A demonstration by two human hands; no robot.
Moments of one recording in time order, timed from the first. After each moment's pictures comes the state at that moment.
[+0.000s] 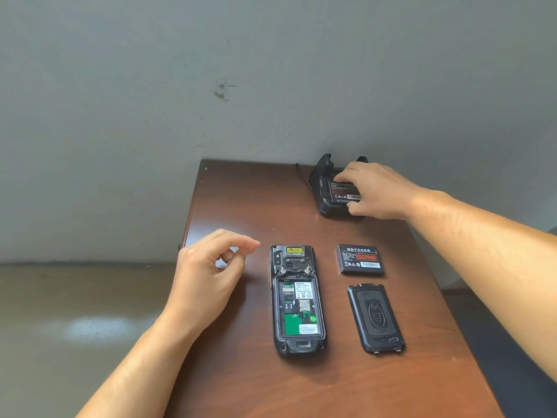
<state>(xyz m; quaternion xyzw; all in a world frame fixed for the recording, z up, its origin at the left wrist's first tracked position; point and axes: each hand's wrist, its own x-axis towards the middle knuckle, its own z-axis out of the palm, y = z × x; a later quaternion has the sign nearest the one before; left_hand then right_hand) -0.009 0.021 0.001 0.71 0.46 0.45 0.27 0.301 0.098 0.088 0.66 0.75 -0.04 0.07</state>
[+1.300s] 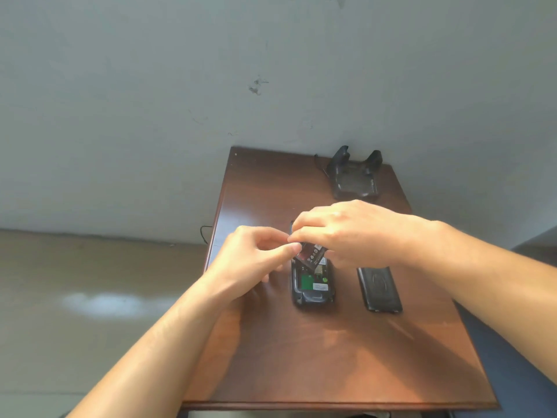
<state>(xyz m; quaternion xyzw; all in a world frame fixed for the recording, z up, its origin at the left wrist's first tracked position) -0.009 -0.025 0.041 0.62 0.49 0.30 0.53 0.203 -0.008 0.106 0.32 0.94 0.05 0.11</state>
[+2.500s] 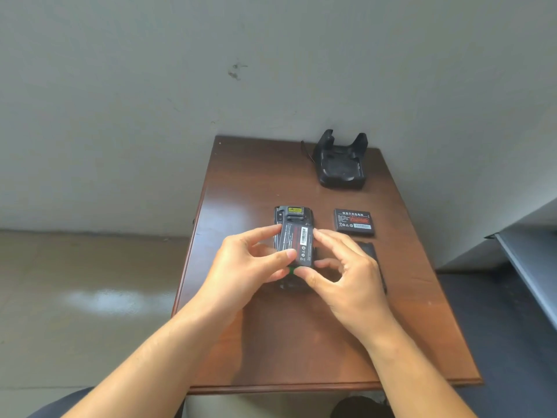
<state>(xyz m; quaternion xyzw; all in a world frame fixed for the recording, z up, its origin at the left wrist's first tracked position) 0.018 -0.063 0.039 0.45 0.49 0.36 0.65 0.202 -0.105 0.007 0.60 0.62 -0.24 -0.45</state>
